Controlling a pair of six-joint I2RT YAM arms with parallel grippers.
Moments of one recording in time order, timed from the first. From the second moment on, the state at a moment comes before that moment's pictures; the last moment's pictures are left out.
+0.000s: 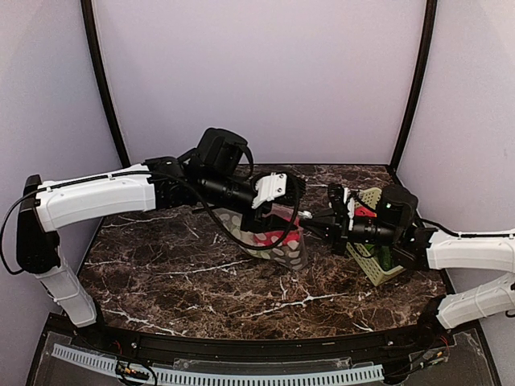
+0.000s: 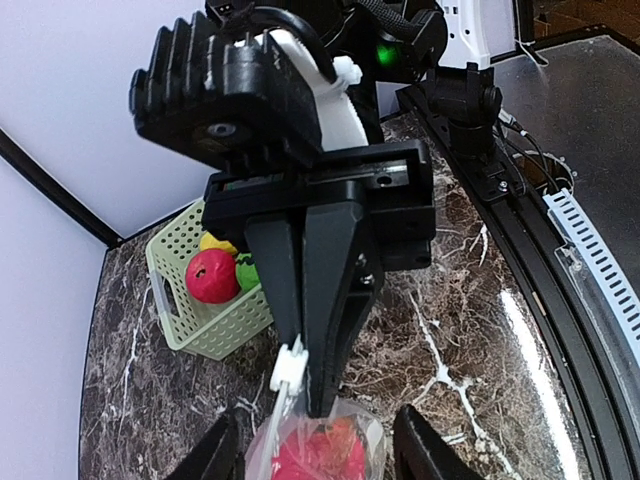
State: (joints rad) left arm -1.00 1.66 1.49 -0.36 0.45 0.67; right arm 0.75 1.15 0.53 0.52 -0.57 -0.15
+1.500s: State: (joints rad) left arm -1.02 1.76 1.58 -0.34 0.43 0.72; right arm 0.75 1.06 0.49 0.48 -0.56 -0.15
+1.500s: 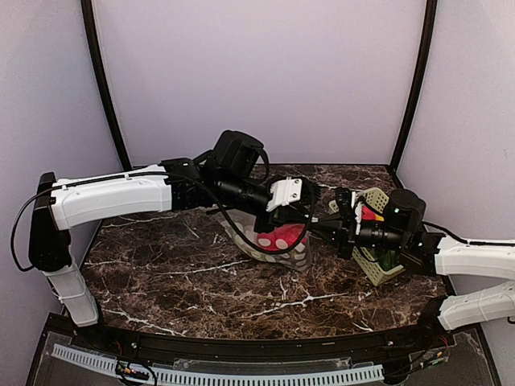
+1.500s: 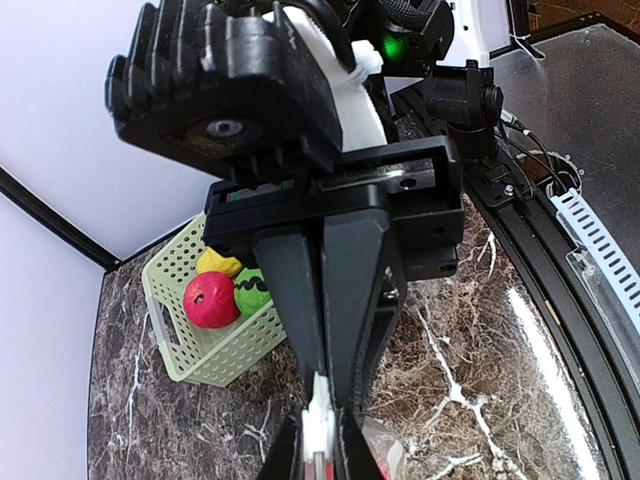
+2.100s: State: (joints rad) left arm -0.96 1.64 1.44 -0.35 0.42 0.72; right arm 0.75 0.98 0.43 0.46 -0.49 -0.15
